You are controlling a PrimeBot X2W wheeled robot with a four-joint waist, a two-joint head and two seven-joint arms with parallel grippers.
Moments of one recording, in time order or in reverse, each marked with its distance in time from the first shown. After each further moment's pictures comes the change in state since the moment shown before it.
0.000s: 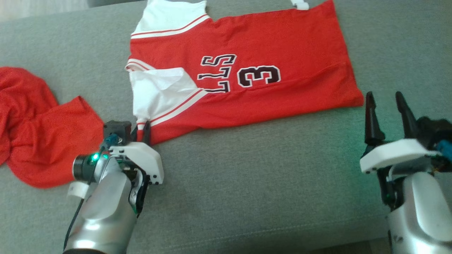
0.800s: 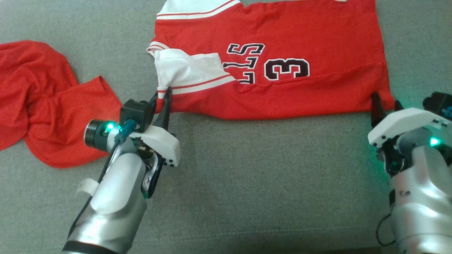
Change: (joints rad) left arm -0.010 0.012 -0.092 -0.250 0.072 -0.004 -0.068; right arm -0.314 0.006 -0.227 0.488 0.091 0.000 0.238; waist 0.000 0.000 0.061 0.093
